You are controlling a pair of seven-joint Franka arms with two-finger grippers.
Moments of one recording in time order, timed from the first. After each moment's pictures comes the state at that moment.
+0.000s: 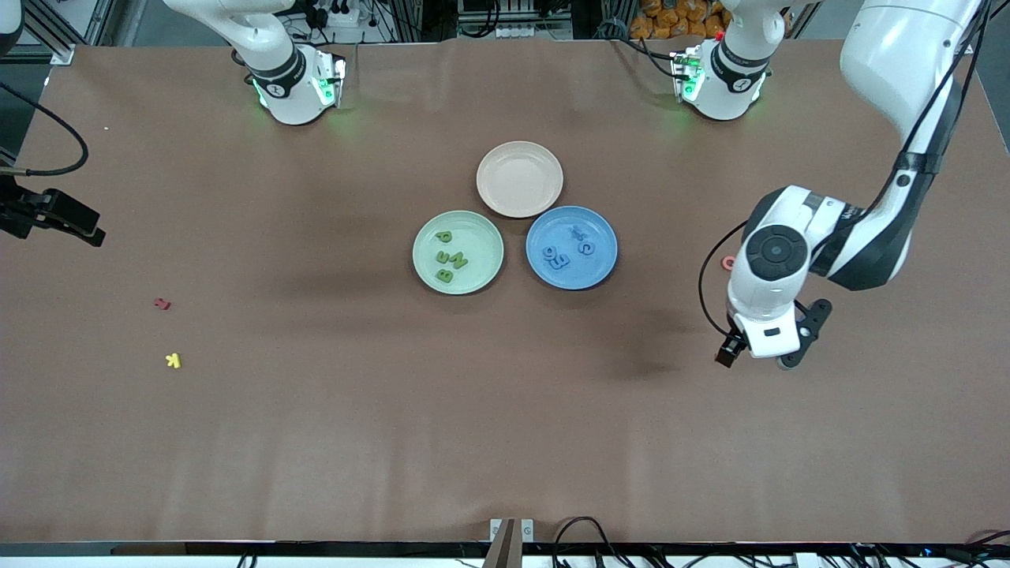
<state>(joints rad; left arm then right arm) 0.16 0.49 -0.47 -1.79 0.61 2.17 -1.51 0.02 0.09 -0.05 -1.43 -0.05 1.56 0.08</state>
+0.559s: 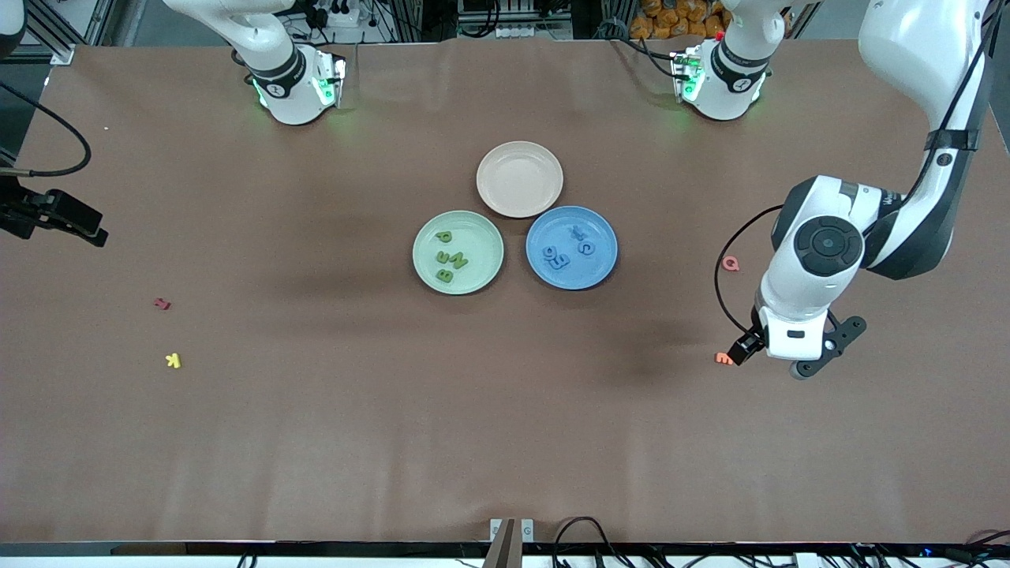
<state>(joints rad) 0.16 0.44 -0.43 -1.76 0.48 2.17 -1.13 0.02 0.09 -0.05 -1.43 -0.05 1.56 0.08</state>
